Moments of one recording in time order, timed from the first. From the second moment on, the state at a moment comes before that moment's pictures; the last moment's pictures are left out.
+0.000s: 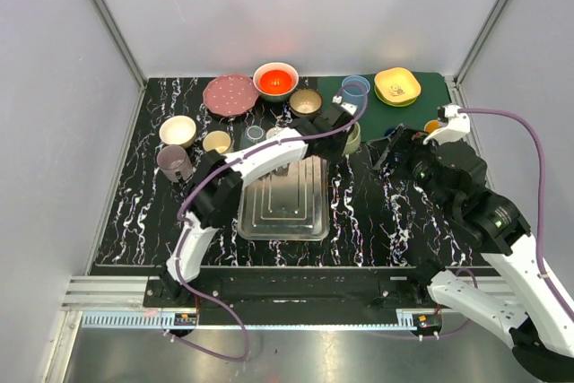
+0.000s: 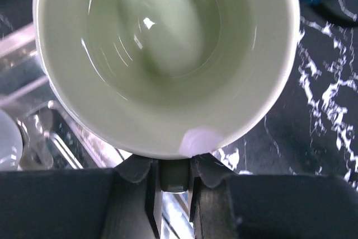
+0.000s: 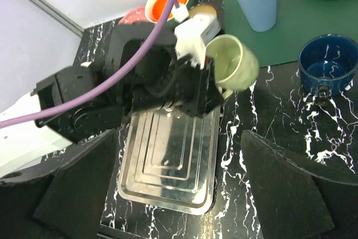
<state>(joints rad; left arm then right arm) -0.85 2.14 1.84 -0.58 -0.07 -0.38 0.65 0.77 1.18 -0.66 0.36 0.59</state>
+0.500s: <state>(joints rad) -0.90 2.38 2.08 -0.67 -0.12 -0.34 0.65 0.75 1.10 -0.66 0.35 0.60</state>
